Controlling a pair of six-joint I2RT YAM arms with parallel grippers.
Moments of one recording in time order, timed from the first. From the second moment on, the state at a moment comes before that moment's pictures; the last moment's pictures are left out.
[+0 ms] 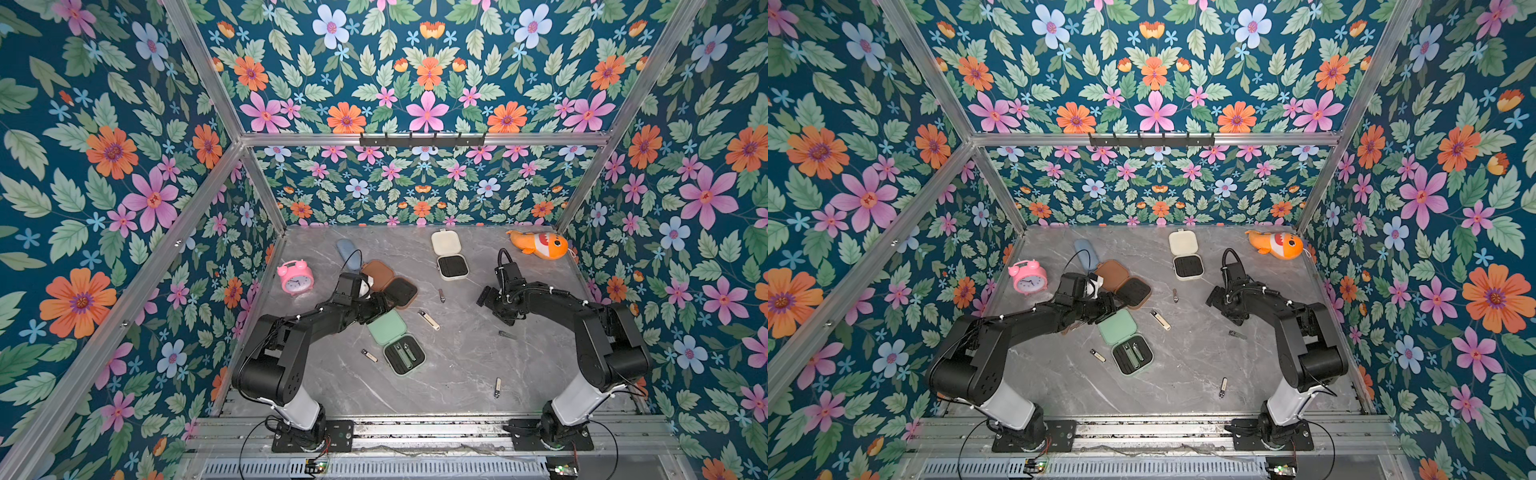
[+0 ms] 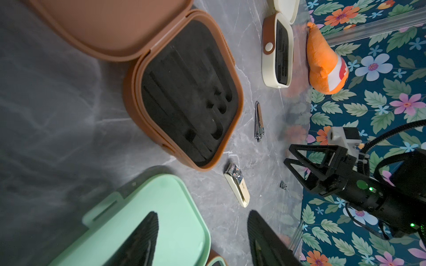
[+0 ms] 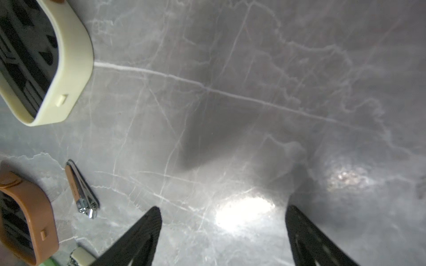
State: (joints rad) left arm -0.33 1.61 0.74 0.06 0.54 -0.73; right arm 0.22 1.69 0.93 -0.42 -0.07 0.80
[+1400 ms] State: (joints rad) left arm -0.35 1.62 0.74 0.10 0.54 -0.73; right arm 0.24 1.47 0.72 -0.50 -0.03 0.81
